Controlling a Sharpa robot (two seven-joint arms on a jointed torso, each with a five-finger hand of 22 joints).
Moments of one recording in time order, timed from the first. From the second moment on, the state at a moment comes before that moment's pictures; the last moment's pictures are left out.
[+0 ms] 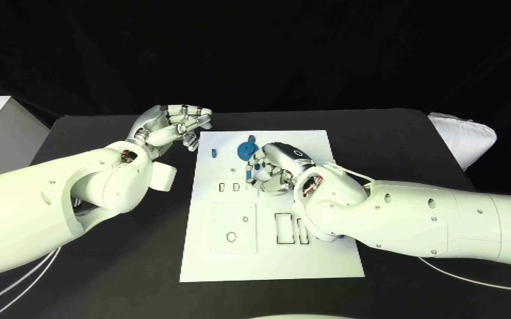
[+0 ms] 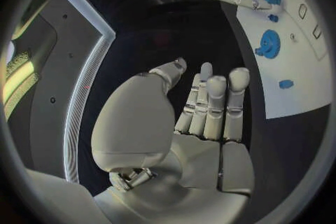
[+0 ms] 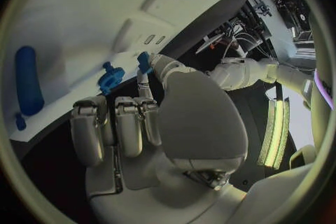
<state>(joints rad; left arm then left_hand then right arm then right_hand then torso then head) 1.22 -0.92 -0.03 1.59 -0.16 -0.32 0.36 1.35 -0.18 0.48 0.10 0.06 0.83 0.20 0.33 0.23 1.01 0.11 0.54 0.34 1.23 0.05 1.26 0.89 0.16 1.05 0.15 1.25 0.89 1.17 -0.67 -0.16 1.66 -1.44 -0.62 -0.38 1.41 -0.19 0.40 0.21 0.23 1.06 0.12 0.17 0.38 1.47 0.04 1.57 1.31 1.47 -0.03 1.56 1.31 0.01 1.47 0.08 1.57 1.31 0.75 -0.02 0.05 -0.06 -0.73</state>
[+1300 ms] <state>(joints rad) 1.22 -0.92 -0.03 1.59 -0.23 -0.29 0.29 1.34 -0.19 0.50 0.11 0.06 0.79 0.19 0.42 0.24 0.96 0.11 0.79 0.47 1.40 0.04 1.43 1.22 0.10 1.26 0.14 1.39 1.14 1.12 -0.62 -0.16 1.62 -1.56 -0.61 -0.43 1.39 -0.21 0.40 0.21 0.23 1.06 0.12 0.17 0.39 1.47 0.04 1.57 1.31 1.47 -0.03 1.56 1.31 0.01 1.47 0.08 1.57 1.31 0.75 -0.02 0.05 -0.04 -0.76</state>
